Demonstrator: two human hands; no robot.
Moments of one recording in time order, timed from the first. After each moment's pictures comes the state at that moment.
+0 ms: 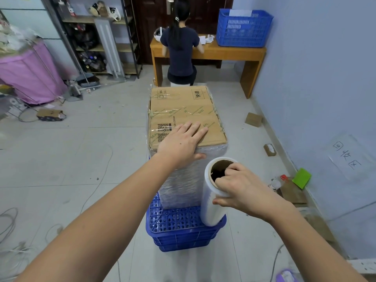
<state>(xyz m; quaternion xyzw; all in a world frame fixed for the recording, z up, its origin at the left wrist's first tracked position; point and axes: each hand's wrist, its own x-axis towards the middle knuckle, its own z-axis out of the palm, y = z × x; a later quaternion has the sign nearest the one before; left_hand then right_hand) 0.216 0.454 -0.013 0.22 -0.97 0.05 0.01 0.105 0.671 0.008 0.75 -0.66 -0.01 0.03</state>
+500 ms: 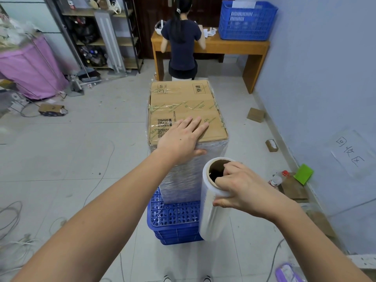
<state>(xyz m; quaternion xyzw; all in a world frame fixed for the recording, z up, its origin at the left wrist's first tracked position) 0.216 0.455 -0.016 0.23 -0.97 0.05 0.01 0.114 0.681 0.020 0.72 -0.69 0.02 -0.07</state>
